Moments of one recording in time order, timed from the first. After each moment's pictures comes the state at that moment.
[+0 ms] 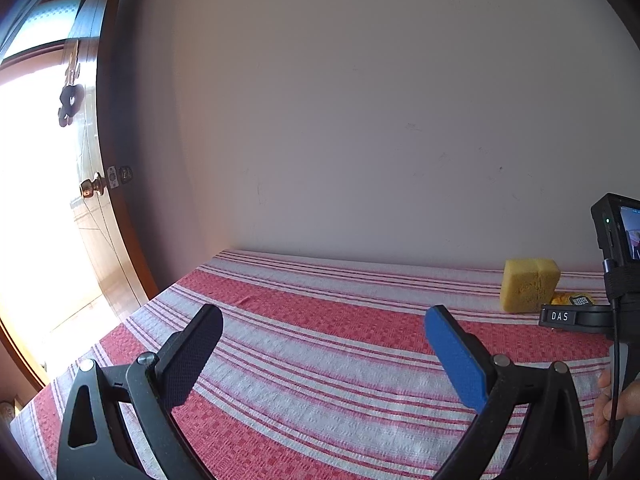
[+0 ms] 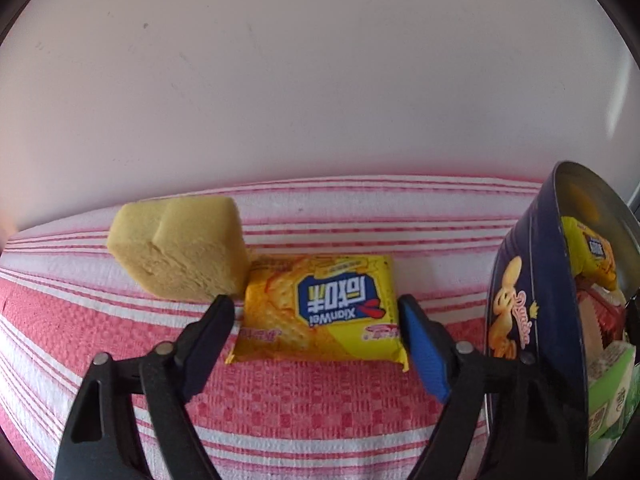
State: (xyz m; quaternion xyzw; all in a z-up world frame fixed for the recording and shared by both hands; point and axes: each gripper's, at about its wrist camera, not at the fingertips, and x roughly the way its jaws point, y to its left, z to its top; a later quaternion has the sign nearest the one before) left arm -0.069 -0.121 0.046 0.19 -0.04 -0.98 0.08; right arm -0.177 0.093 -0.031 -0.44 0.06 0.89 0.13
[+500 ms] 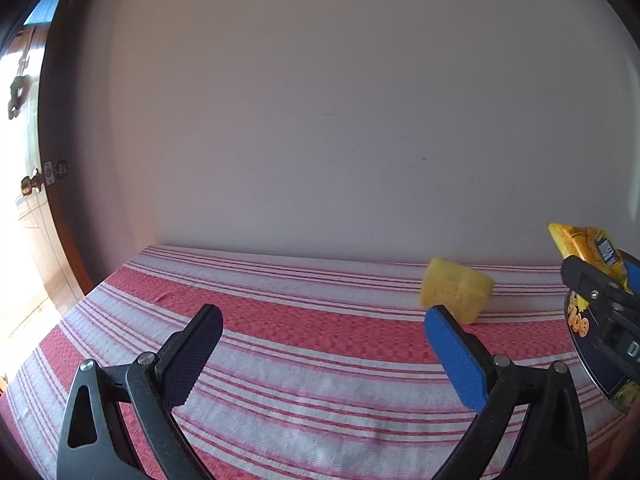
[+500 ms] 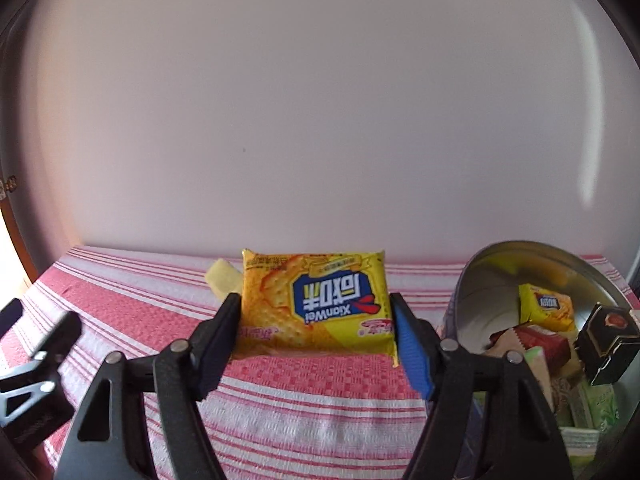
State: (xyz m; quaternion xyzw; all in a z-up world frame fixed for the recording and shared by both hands) left arm -0.080 -0.070 0.043 0.22 -0.03 -0.97 -0.05; right arm -0.039 0.087 0.032 -0.22 0.02 0.97 0.04
